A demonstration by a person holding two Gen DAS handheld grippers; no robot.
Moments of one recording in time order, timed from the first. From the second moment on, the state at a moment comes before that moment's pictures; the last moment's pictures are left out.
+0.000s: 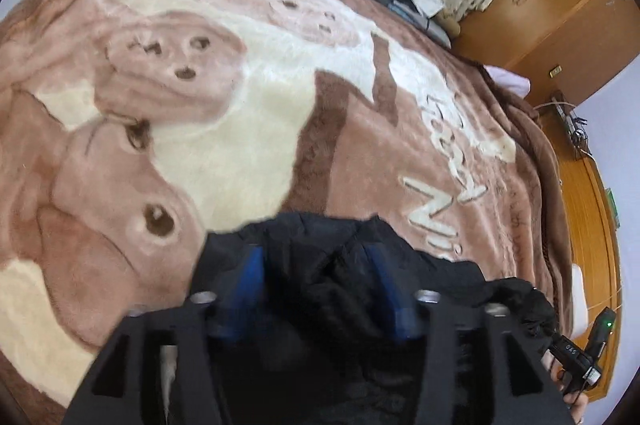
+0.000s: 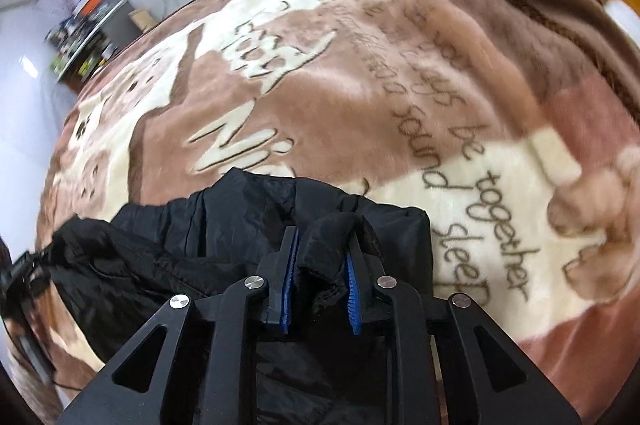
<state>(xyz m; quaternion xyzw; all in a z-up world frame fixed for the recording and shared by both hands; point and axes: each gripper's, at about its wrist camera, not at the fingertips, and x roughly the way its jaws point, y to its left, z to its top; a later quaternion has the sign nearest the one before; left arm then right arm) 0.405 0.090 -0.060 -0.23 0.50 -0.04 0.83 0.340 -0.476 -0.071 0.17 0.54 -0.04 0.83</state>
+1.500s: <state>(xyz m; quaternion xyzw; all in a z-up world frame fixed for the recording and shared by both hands) 0.401 0.073 -0.106 -0.11 0.55 -0.09 0.82 0.340 -0.488 -0.131 0.13 0.52 0.11 0.84</state>
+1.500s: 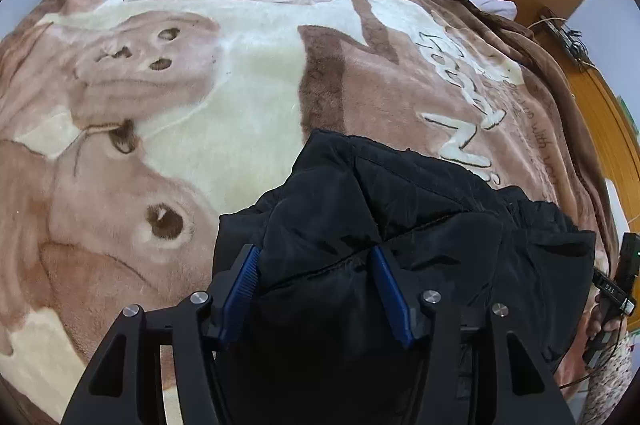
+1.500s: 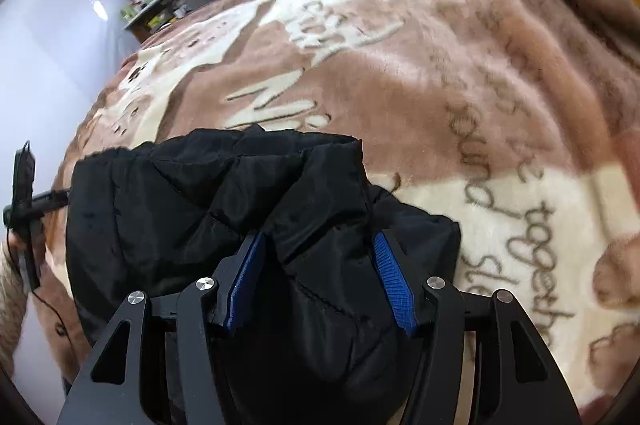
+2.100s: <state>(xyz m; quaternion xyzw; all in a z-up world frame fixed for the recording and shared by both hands) 0.428 0.051 -0.126 -0.08 0.54 -0.04 0.84 0.343 -0.470 -0.140 0.05 0.52 0.00 0.85</state>
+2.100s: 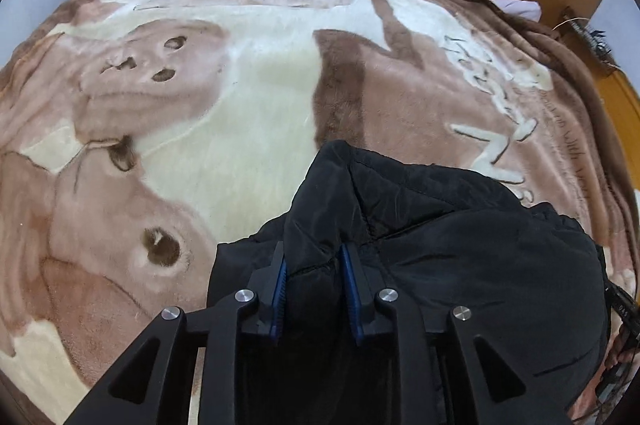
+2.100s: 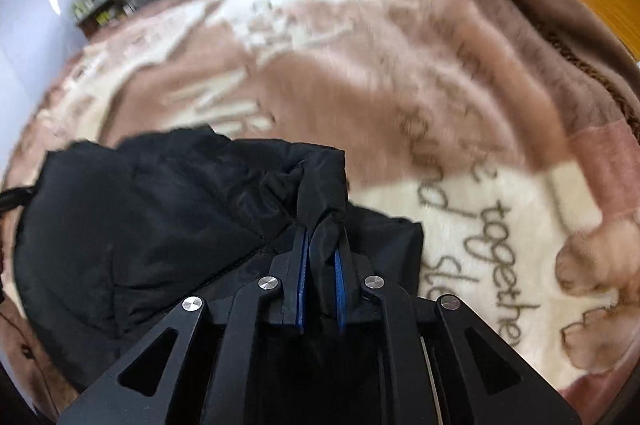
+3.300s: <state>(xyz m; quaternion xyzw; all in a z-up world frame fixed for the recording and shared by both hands) 0.382 -0.062 -0.166 0.04 0.59 -0.06 0.81 0.348 -0.342 -0.185 -0.03 0.57 0.02 0.82</state>
